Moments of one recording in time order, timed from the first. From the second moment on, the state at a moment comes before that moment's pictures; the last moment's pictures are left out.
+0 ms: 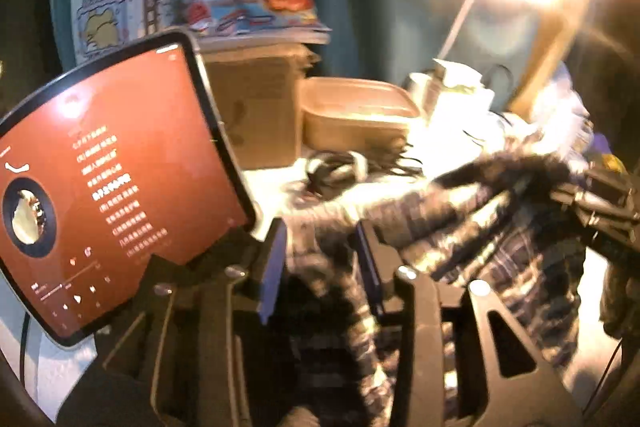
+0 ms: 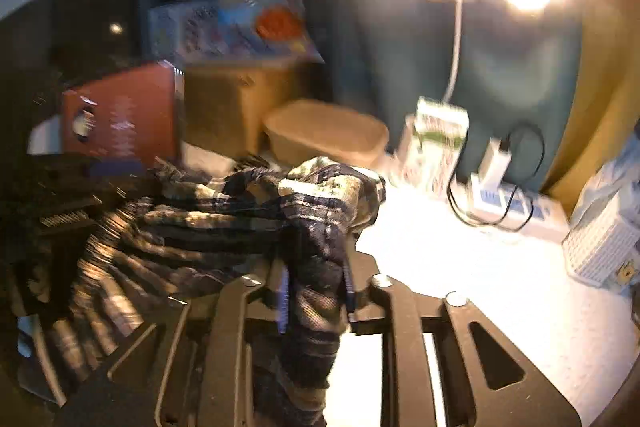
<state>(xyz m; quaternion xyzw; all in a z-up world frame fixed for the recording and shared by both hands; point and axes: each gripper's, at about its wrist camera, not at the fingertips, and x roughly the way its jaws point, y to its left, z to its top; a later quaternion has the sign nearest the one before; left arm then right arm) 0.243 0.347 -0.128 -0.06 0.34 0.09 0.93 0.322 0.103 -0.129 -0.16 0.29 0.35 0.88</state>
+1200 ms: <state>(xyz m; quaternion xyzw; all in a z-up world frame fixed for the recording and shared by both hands) 0.124 0.188 -0.061 -0.08 0.24 0.01 0.97 0.214 -0.064 -0.071 -0.10 0.23 0.29 0.92</state>
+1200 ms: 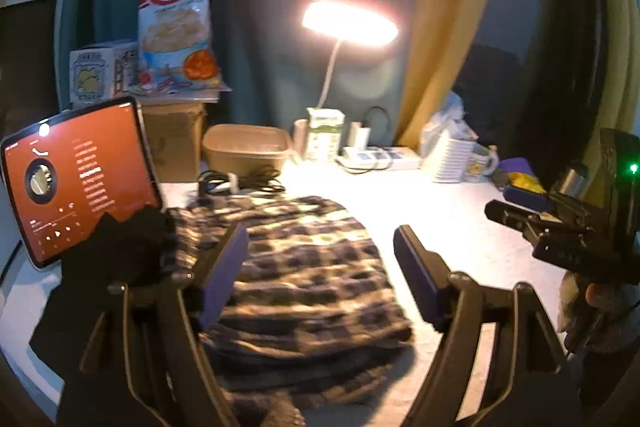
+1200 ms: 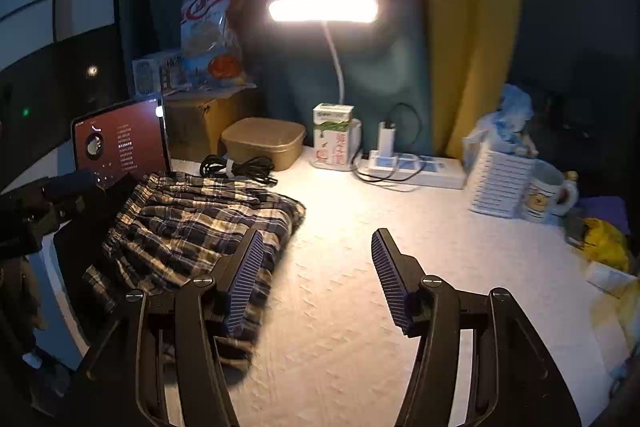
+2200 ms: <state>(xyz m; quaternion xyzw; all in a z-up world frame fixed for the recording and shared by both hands) 0.018 0.070 -0.002 0.00 0.11 0.05 0.99 0.071 -0.236 -0.007 -0.05 0.10 0.15 0.98</state>
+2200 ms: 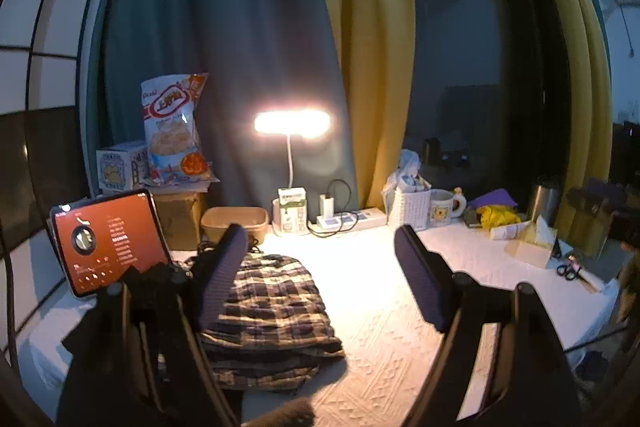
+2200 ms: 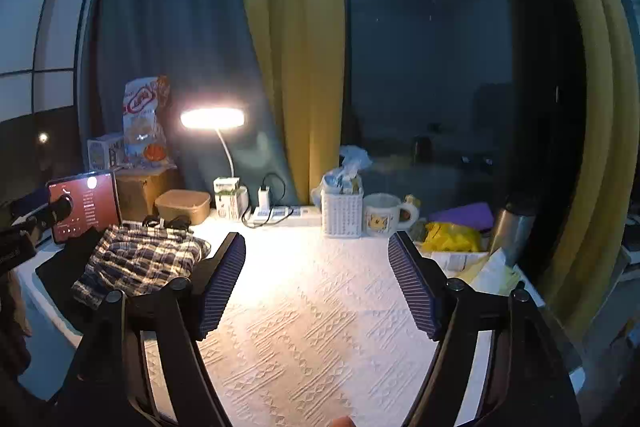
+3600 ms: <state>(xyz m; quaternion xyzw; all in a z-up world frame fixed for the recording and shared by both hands) 0.023 0.105 -0.024 -0.01 0.13 0.09 0.99 0.081 -0.187 -0.031 -0.07 0.15 0.19 0.97</state>
